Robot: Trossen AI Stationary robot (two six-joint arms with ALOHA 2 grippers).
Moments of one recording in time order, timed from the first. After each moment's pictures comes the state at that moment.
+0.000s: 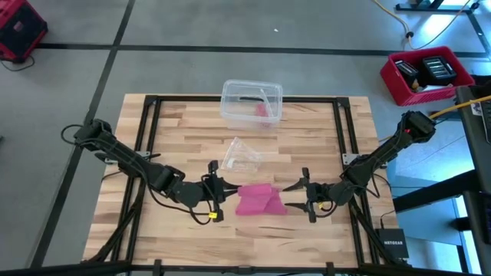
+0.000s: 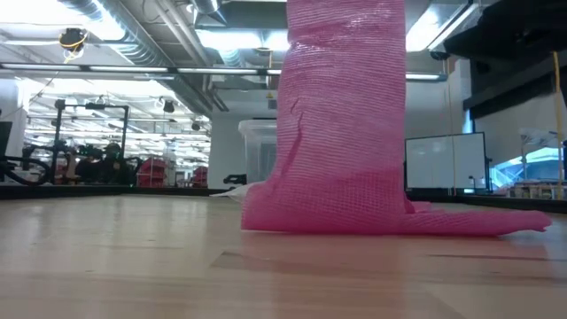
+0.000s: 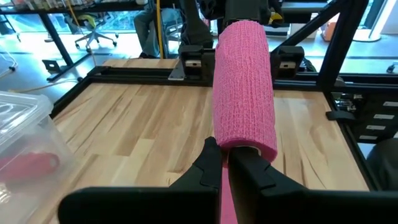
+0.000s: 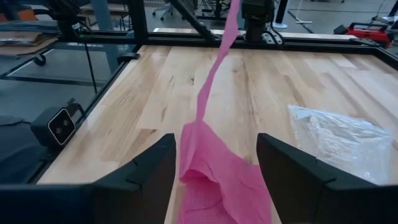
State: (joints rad) left arm -0.50 1.46 1.10 -0.01 -0.67 -0.20; right arm 0.69 1.15 0.41 0.39 0.56 0.20
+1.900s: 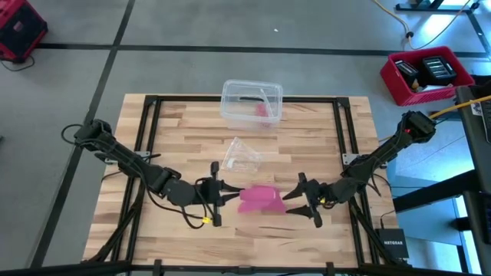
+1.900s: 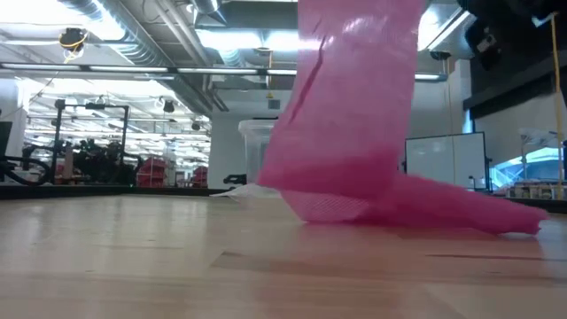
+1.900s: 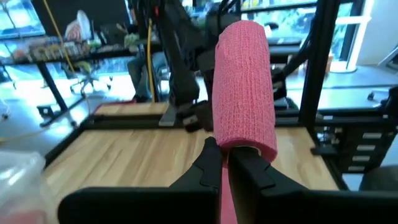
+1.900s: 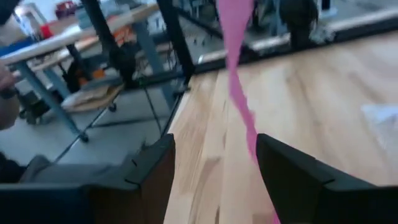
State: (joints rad) left arm -0.53 1.46 1.11 0.20 -0.67 -0.02; right arm 0.68 1.15 0.41 0.56 0.39 0.39
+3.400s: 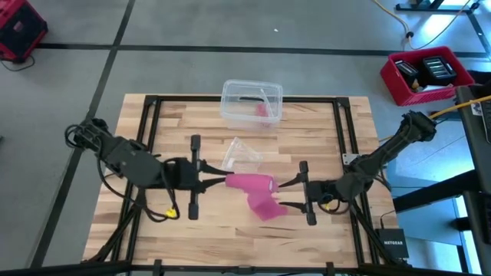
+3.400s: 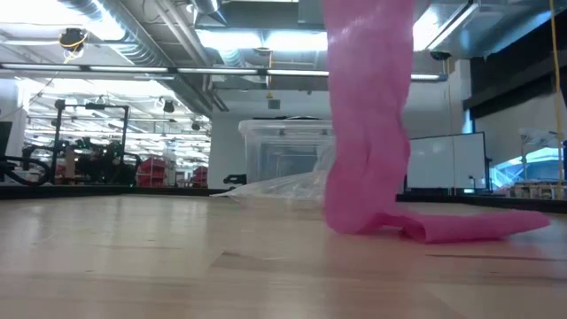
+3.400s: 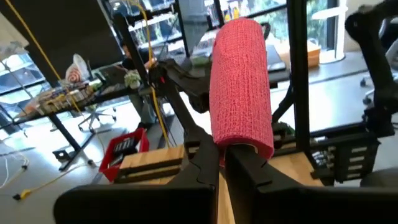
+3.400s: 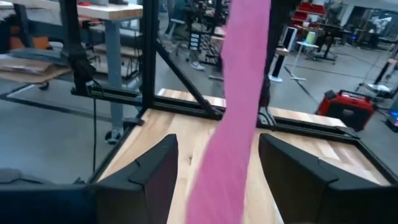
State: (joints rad) left arm -0.56 1.51 1.89 -0.53 -0.67 0.16; right arm 0.66 1.15 0.79 0.22 0.52 -0.06
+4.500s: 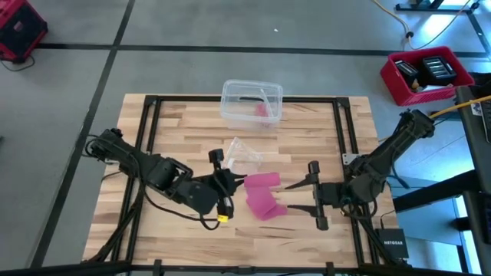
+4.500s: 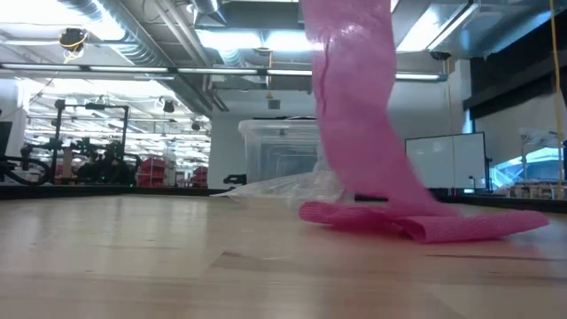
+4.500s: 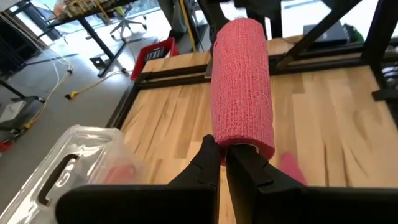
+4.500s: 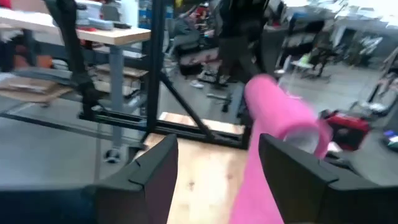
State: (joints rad) left arm -0.50 1.70 1.89 -0.82 -0.79 -0.15; right arm 0.75 1.13 0.92 0.15 0.64 -0.11
